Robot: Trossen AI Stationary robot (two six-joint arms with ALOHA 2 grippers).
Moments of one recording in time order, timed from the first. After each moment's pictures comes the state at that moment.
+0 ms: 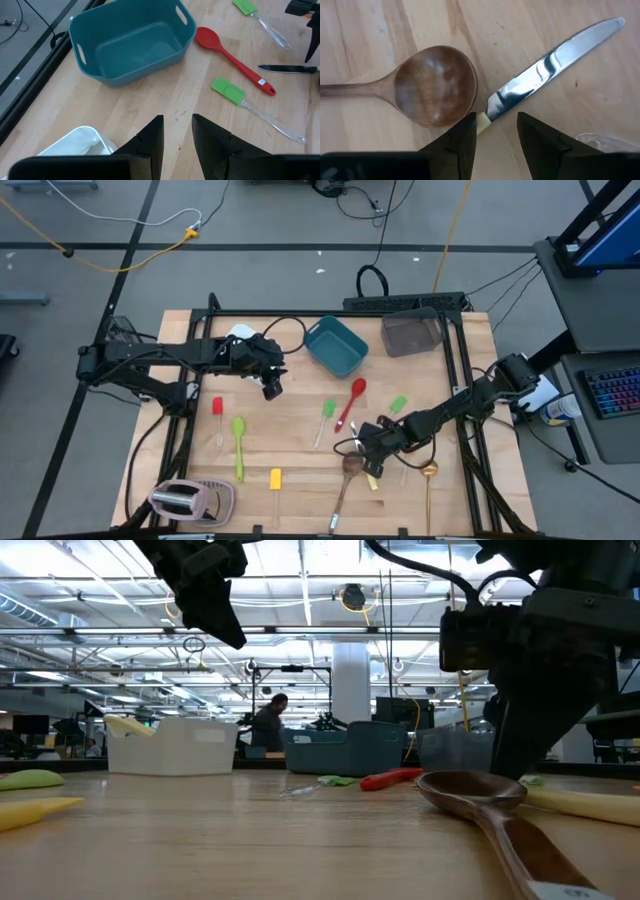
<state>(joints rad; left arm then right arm) 0.12 1.24 1.00 -0.57 -0.19 -0.17 0.43 1.67 0.82 -0.24 0.11 0.80</state>
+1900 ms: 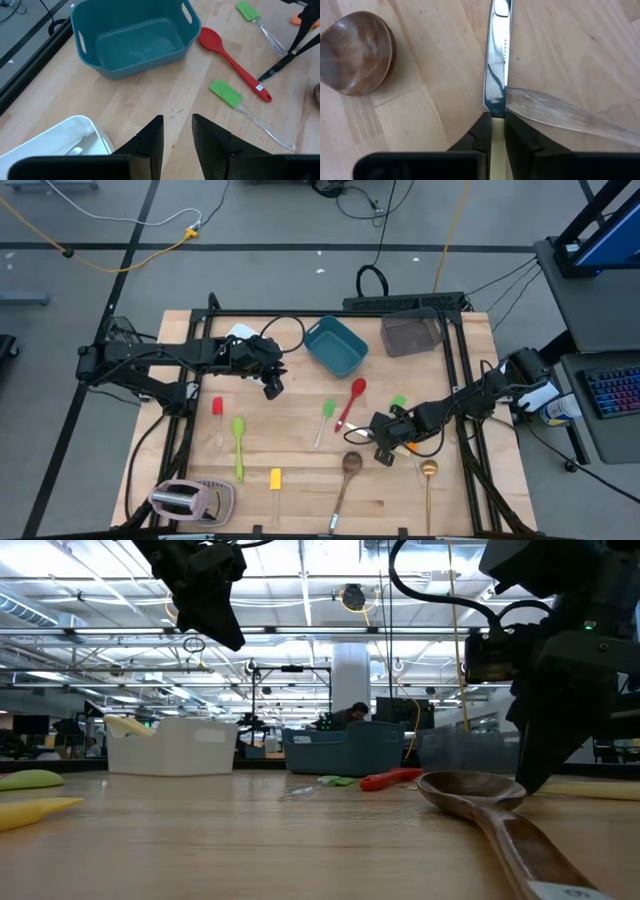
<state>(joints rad) 0.12 1.24 1.00 -0.59 -0.18 -0.27 0.37 1.56 0.67 -0.36 0.17 0.75</state>
